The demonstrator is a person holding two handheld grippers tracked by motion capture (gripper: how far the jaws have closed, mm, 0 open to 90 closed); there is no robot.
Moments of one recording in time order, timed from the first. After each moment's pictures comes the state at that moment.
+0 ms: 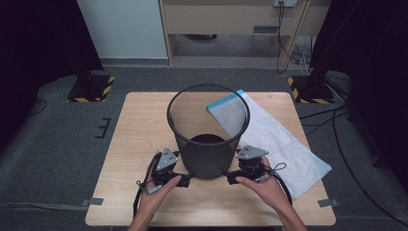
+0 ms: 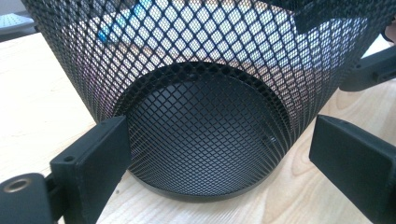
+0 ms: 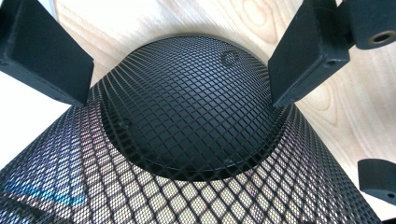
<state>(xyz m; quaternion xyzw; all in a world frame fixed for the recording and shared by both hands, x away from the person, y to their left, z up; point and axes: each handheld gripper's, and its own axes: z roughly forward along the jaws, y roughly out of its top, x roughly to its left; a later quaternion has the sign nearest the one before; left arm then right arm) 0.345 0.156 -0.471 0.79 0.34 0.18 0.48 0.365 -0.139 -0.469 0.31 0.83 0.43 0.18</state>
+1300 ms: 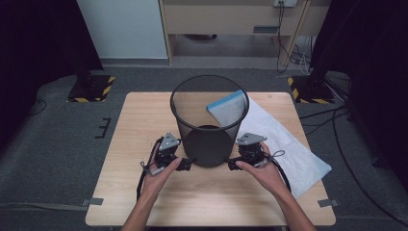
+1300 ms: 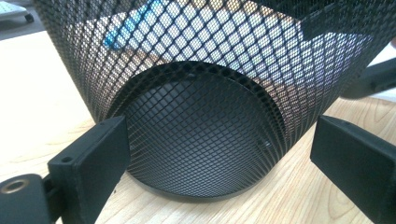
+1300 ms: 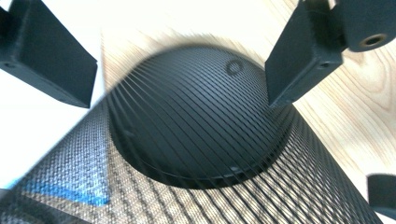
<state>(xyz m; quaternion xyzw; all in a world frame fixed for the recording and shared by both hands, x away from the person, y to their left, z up) 0.391 0.156 -0.469 0.79 0.36 0.17 0.47 0.405 -0.145 -0.466 0.32 0.83 0.42 0.18</state>
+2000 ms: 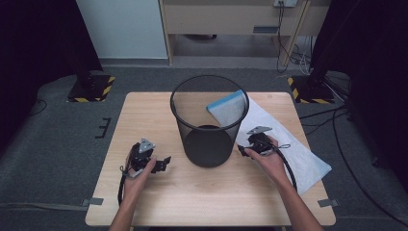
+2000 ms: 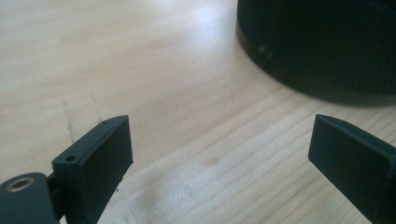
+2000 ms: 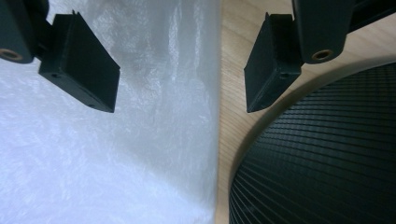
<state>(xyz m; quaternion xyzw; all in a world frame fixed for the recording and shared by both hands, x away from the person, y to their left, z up) 0.403 0.234 -0.519 0.79 0.44 0.20 0.38 0.470 -0.187 -0.519 0.43 0.82 0.32 0.19</state>
